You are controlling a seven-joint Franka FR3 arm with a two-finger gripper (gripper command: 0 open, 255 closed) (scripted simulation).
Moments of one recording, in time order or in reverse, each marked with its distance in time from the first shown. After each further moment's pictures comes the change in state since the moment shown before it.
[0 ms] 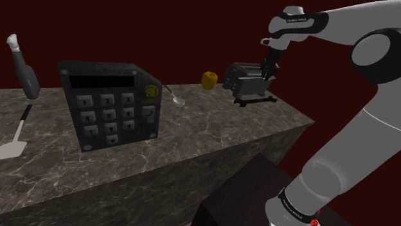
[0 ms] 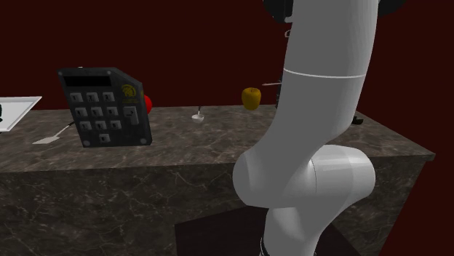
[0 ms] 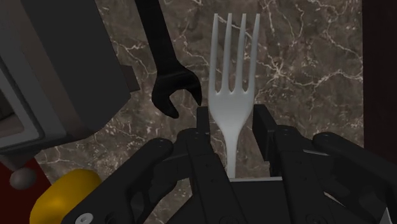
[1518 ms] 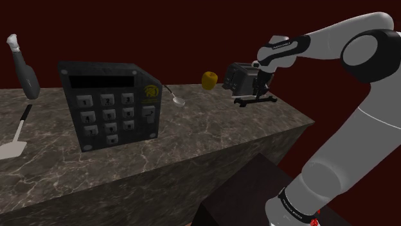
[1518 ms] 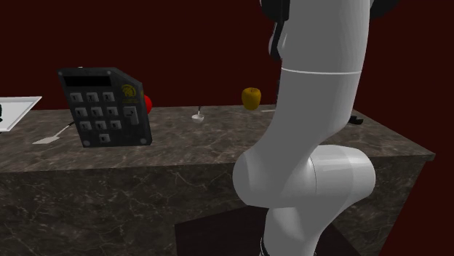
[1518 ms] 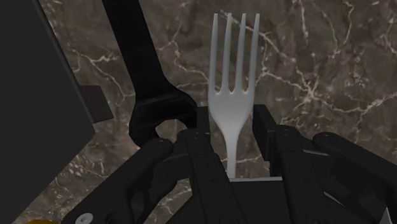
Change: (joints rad) arm -0.006 0.052 -0.005 -0.254 0.013 0.302 0.005
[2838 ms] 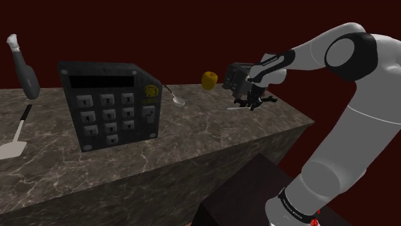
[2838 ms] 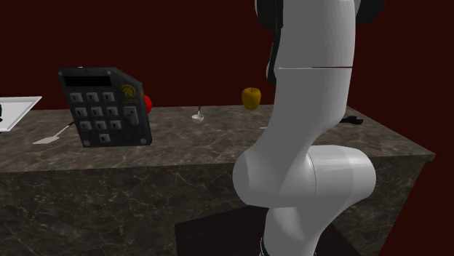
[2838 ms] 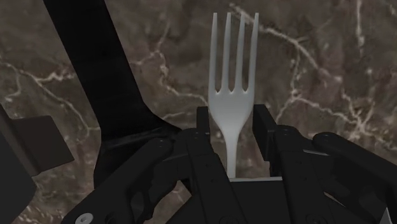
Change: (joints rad) arm -0.010 0.109 0.003 -0.111 0.043 0.214 -0.020
